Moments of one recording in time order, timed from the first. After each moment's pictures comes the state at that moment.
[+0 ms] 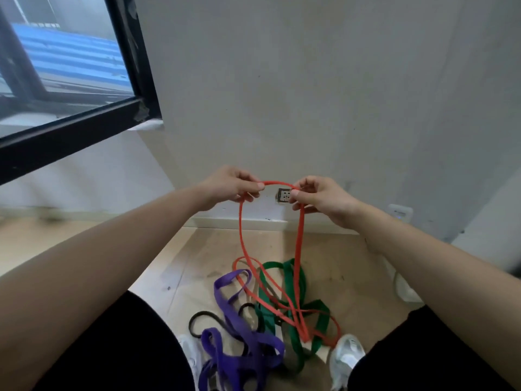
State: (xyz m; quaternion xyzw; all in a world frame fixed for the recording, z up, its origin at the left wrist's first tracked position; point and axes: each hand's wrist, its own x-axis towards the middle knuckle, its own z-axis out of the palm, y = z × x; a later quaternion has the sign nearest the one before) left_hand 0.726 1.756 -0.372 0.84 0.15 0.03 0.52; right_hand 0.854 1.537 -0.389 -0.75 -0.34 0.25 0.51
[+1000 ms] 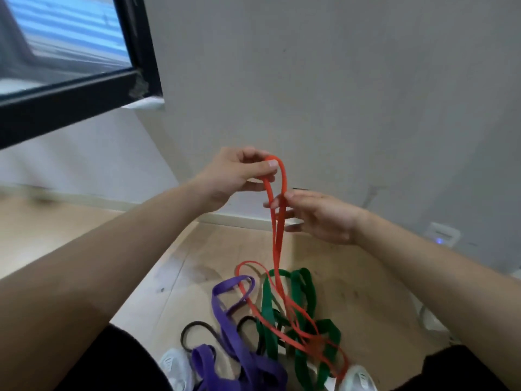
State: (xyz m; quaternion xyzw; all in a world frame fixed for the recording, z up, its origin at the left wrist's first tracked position) left_hand 0.751 1.780 -0.380 0.73 0.12 0.16 0.65; right_hand 0.877 1.606 -0.419 -0.63 -0.38 0.48 0.48
